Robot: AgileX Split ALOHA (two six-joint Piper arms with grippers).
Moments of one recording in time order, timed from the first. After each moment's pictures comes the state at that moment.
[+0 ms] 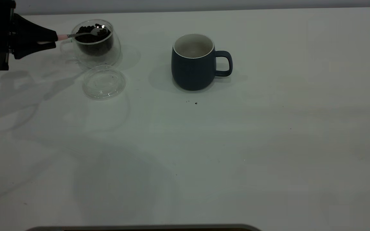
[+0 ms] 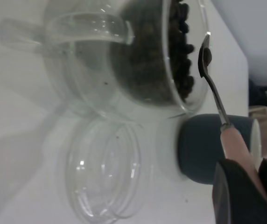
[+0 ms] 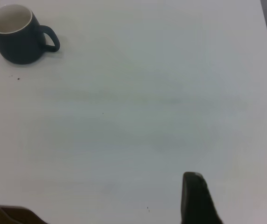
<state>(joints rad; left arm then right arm) 0.31 2.40 -1.22 -1.61 0.91 1.30 0.01 0.03 -0.47 0.06 1.12 -0.05</state>
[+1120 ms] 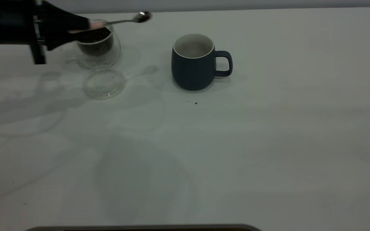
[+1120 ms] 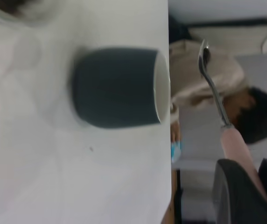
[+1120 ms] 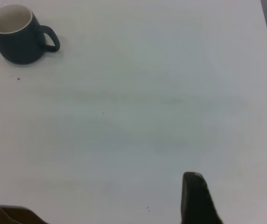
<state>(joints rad) 0.17 2.40 -1.22 -1.58 1.13 1.22 0.01 0.03 -0.47 0.06 1.12 -0.05</state>
